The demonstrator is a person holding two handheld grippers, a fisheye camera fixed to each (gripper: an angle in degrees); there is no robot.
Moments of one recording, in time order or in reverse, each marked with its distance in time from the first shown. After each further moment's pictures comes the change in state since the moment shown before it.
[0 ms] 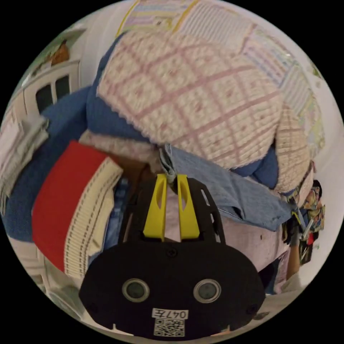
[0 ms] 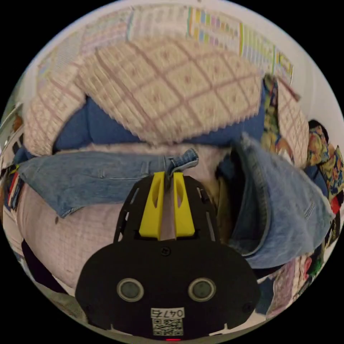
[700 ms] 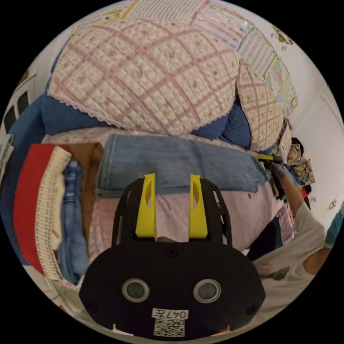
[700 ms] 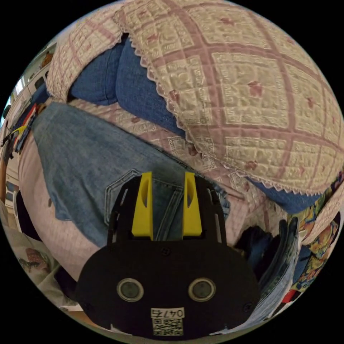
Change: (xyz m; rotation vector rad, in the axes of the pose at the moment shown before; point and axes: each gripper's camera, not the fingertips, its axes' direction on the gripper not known) left arm 0.111 0.045 0.120 -0.092 0.207 0.288; right arm -0.122 -0.068 0.159 -0.311 -0.167 -0.480
